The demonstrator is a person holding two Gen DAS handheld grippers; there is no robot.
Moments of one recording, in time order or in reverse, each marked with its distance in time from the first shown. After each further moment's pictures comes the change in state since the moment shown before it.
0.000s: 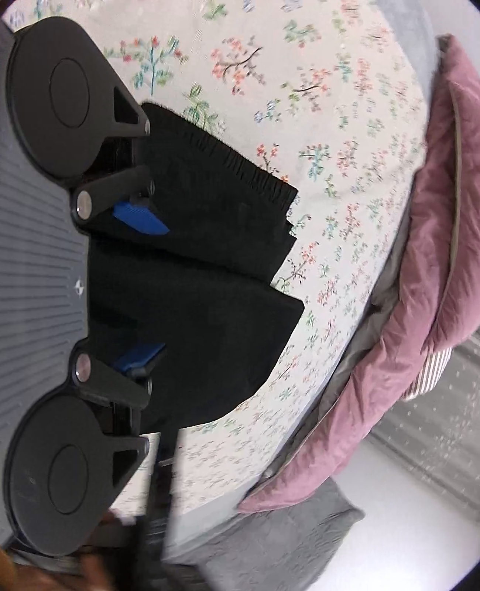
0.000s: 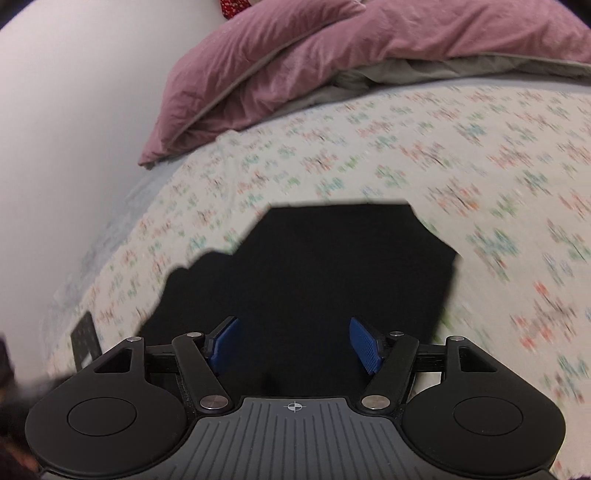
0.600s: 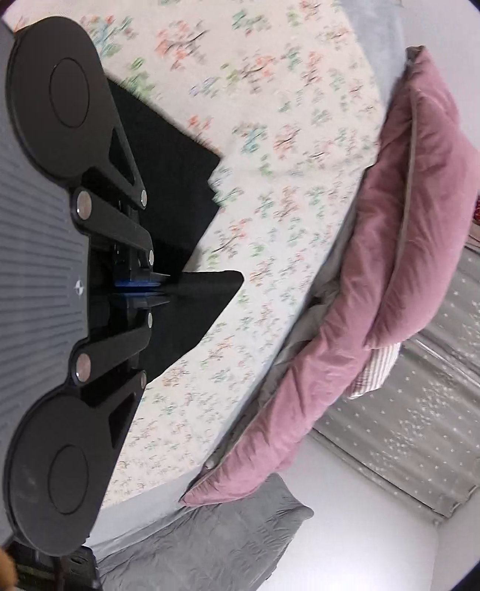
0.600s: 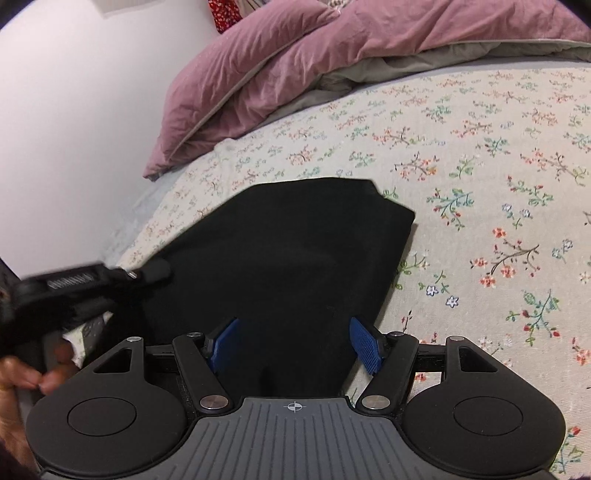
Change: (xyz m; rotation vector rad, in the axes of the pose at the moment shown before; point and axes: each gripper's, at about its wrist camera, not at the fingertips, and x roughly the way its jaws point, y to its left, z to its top) left arm -0.023 -0.036 0.036 -0.040 -0.176 0.016; right arm -0.029 -0.022 -0.026 0.038 -0.055 0.051
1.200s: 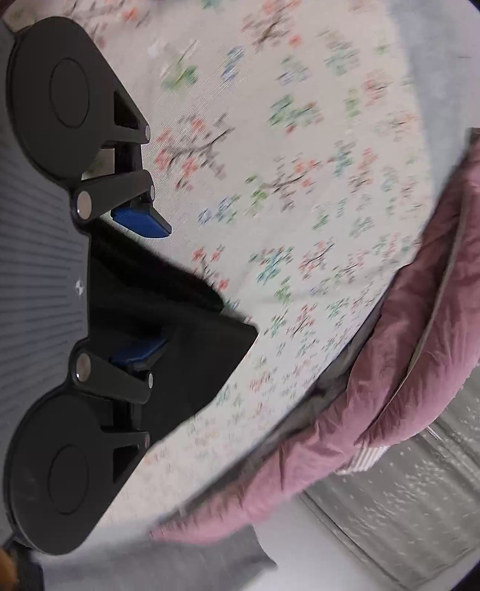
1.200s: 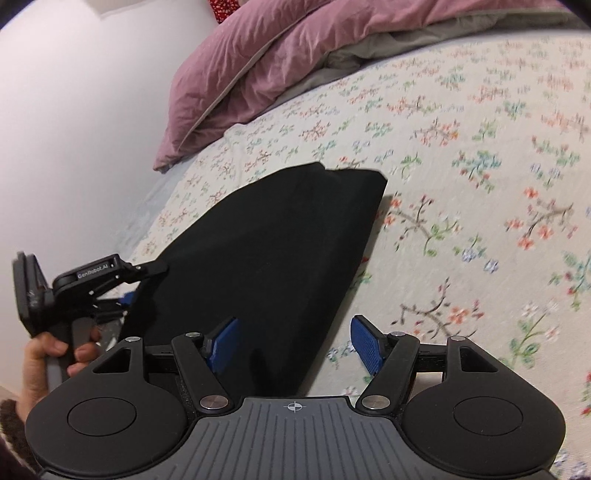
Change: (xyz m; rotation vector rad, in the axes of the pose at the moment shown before) left arm 0.034 0.111 0.010 -0.224 0.103 0.067; right arm 0.025 0.001 -0.018 0.098 0.053 0.076
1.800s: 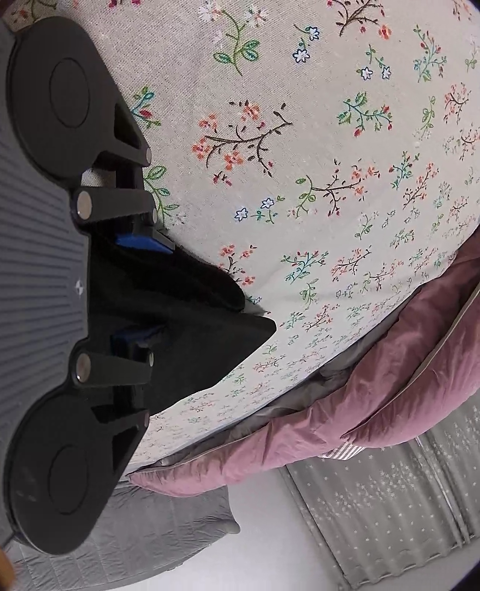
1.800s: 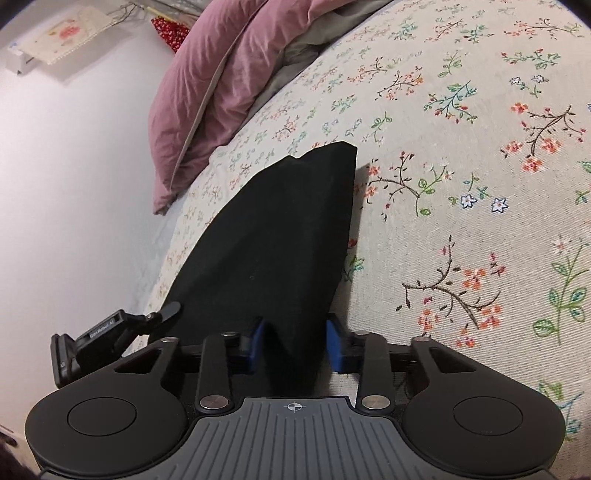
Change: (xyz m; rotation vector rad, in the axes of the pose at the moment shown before) left arm 0.004 0.030 -0.010 -0.147 0.055 -0.148; right arm 0.028 -0.026 -0.006 0.211 -0.041 0.075
